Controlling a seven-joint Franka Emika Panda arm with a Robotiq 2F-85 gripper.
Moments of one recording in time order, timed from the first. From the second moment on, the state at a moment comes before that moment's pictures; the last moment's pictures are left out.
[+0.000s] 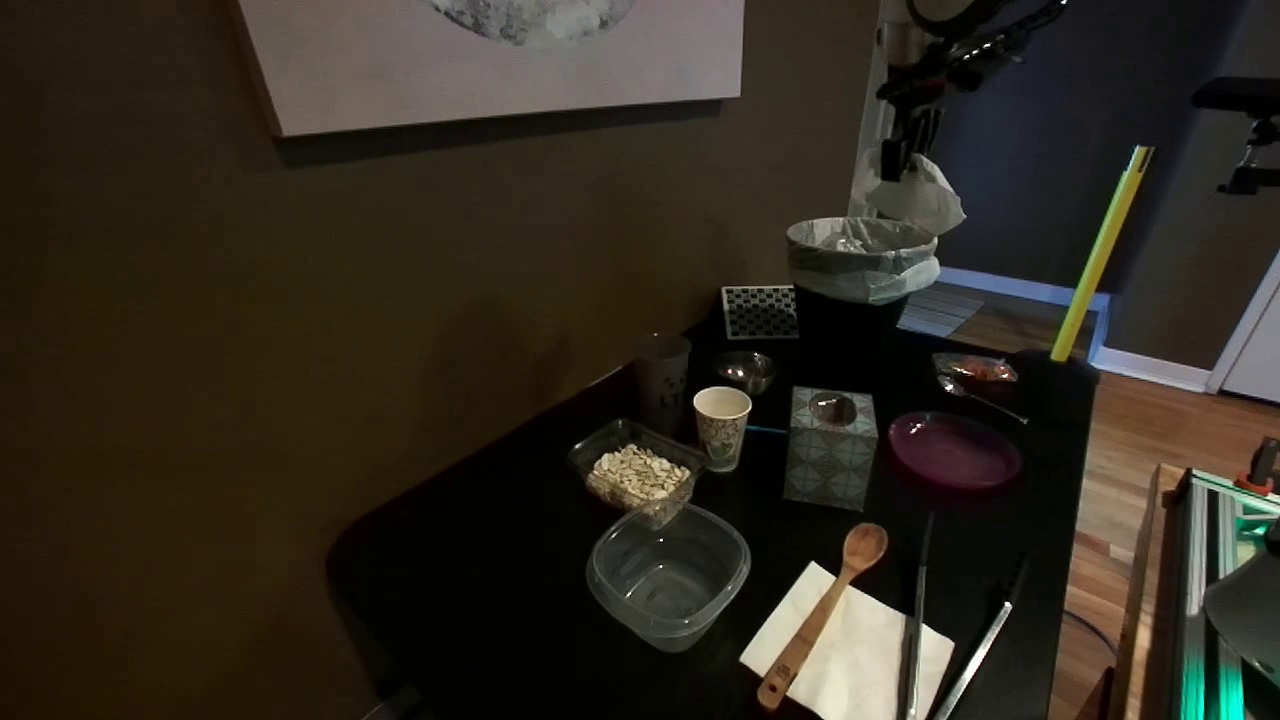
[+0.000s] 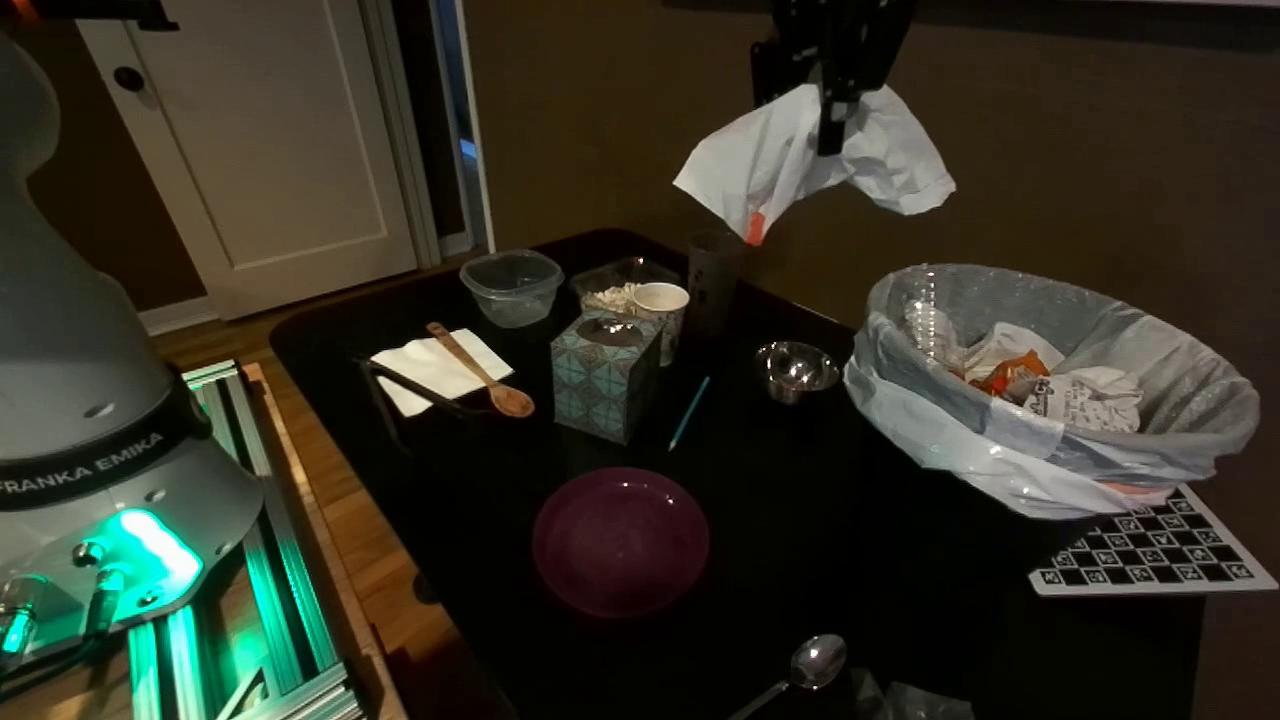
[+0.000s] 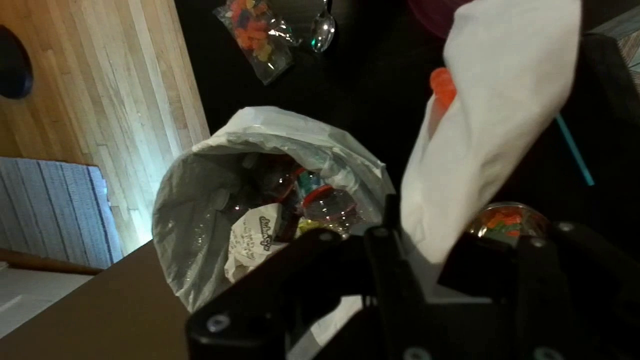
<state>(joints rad) -0.18 -0.10 -0.18 -2.08 -0.40 2.08 -0.08</state>
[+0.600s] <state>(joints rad) -0.27 -0.05 -0.27 -1.96 -0.41 2.19 -0.14</state>
